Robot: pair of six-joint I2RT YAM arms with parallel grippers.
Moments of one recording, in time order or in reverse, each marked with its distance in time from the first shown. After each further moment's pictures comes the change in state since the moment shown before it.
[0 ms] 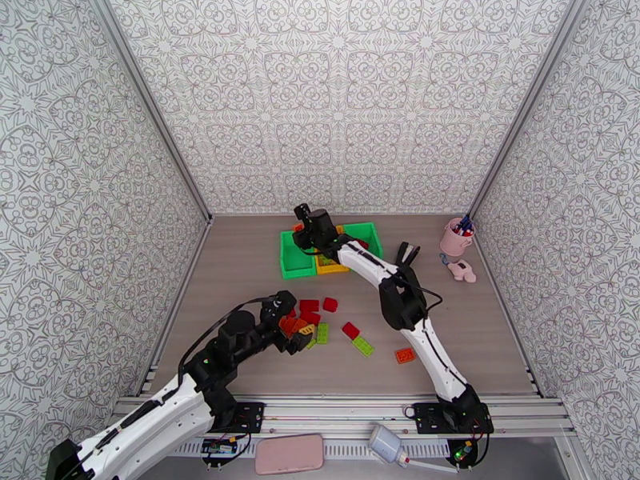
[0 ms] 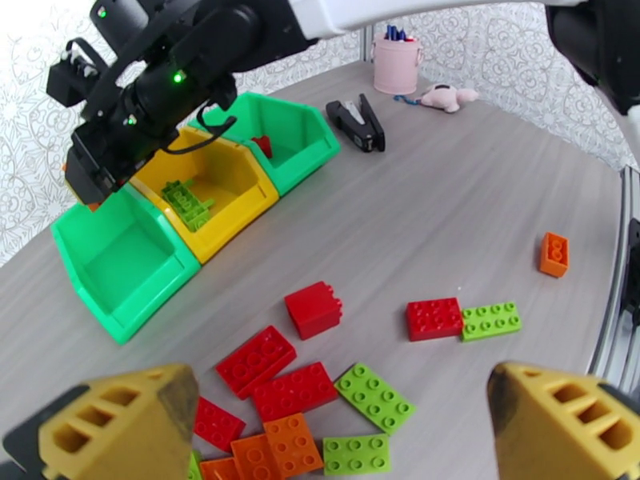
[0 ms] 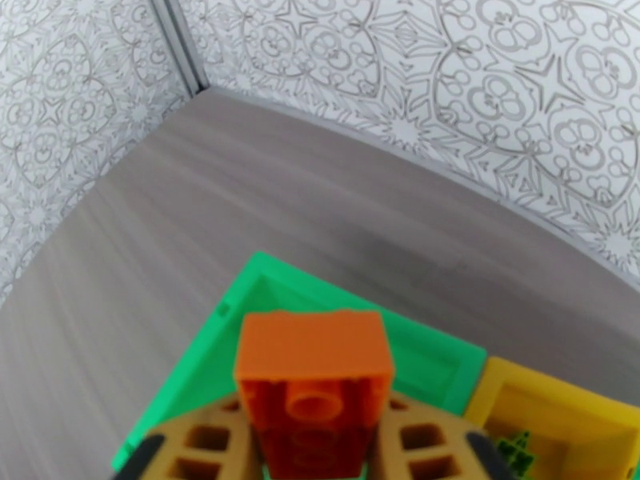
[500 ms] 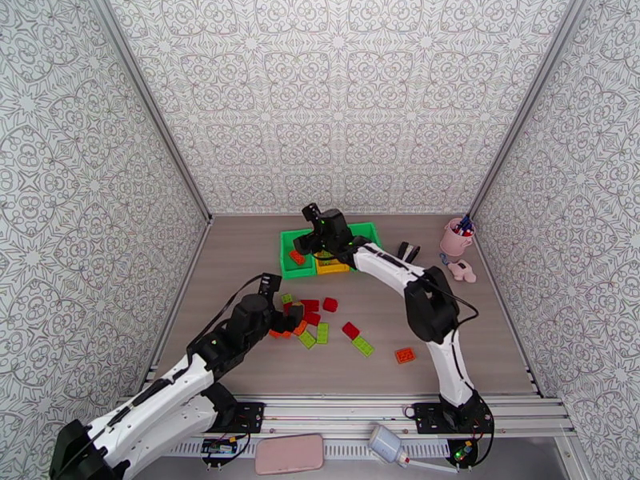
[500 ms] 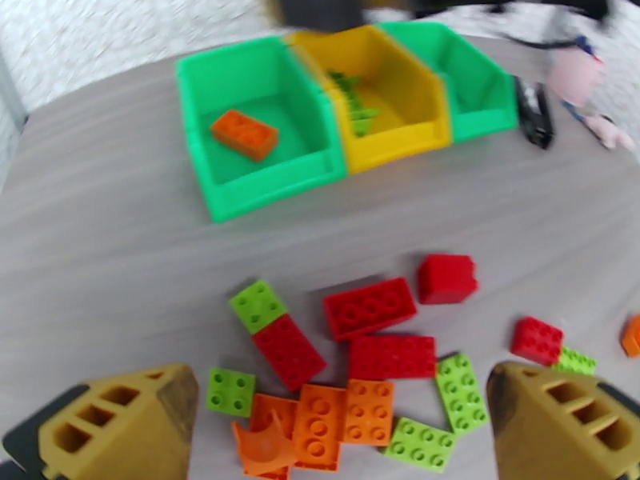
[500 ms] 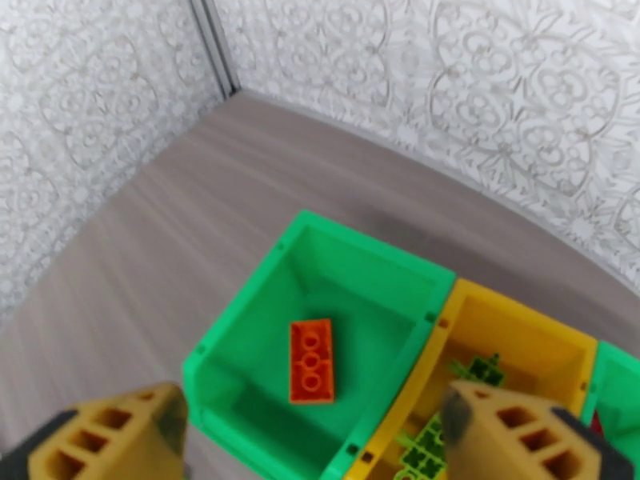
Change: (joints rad) left arm 0.060 0.259 0.191 -0.227 -0.378 -0.399; right arm 0.000 -0.500 -0.621 0.177 -0.027 -0.039
